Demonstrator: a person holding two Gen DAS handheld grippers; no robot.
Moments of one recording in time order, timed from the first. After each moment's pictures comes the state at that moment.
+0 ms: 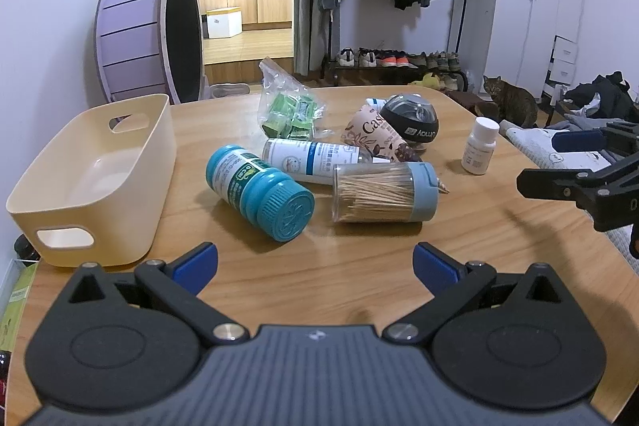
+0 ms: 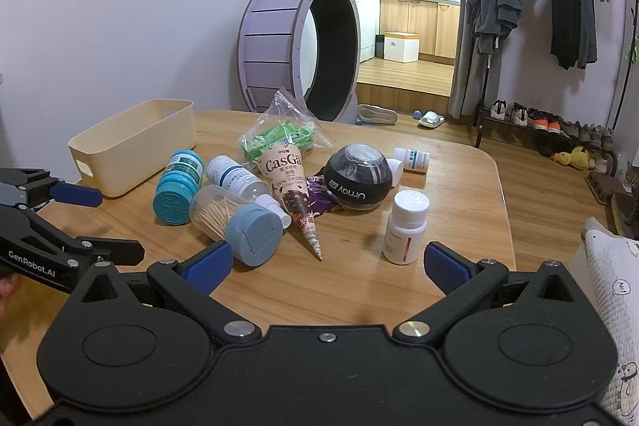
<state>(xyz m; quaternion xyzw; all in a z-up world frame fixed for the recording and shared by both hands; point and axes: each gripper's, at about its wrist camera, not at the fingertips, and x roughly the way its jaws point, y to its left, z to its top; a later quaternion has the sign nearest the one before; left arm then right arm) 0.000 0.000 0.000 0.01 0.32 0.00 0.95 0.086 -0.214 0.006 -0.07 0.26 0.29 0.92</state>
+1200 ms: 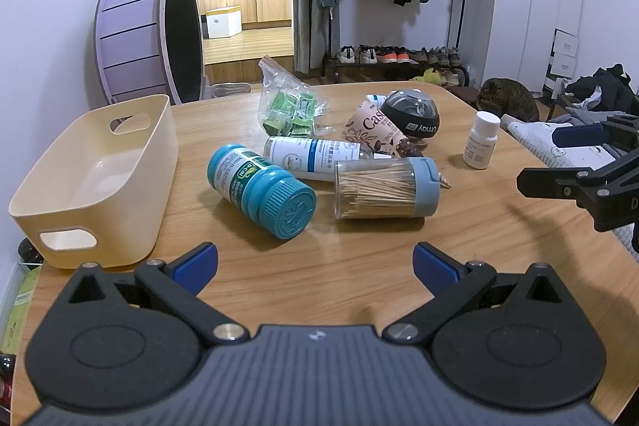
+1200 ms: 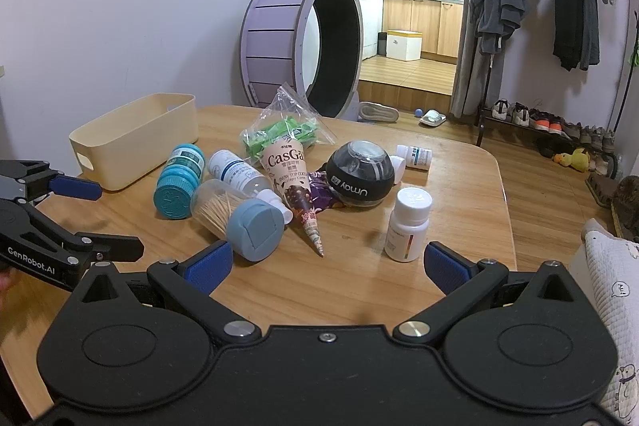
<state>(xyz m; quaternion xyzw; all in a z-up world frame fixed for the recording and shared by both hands) 0.000 -0.001 0.000 0.01 0.32 0.00 0.95 0.085 -0.213 0.004 -0.08 0.26 0.29 0.92</state>
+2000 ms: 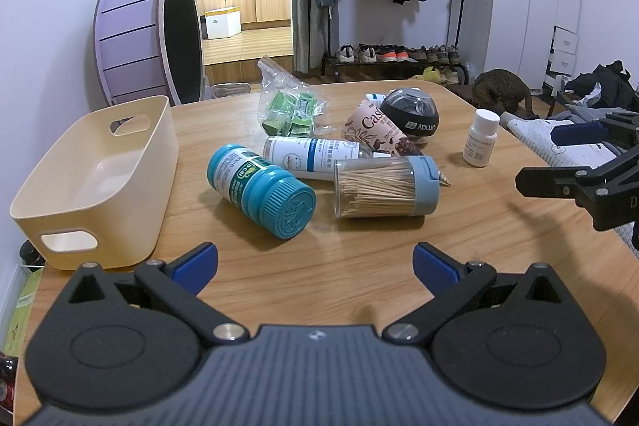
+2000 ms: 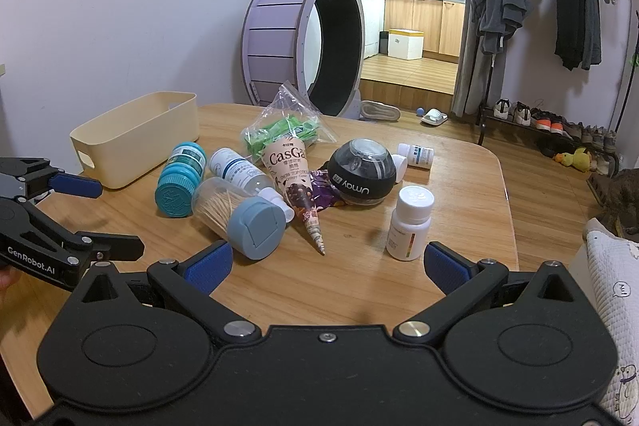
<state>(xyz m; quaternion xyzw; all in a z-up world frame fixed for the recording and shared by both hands) -0.001 0.000 0.002 0.02 0.32 0.00 0.95 0.085 -0.213 0.004 -0.08 0.27 0.29 0.91</state>
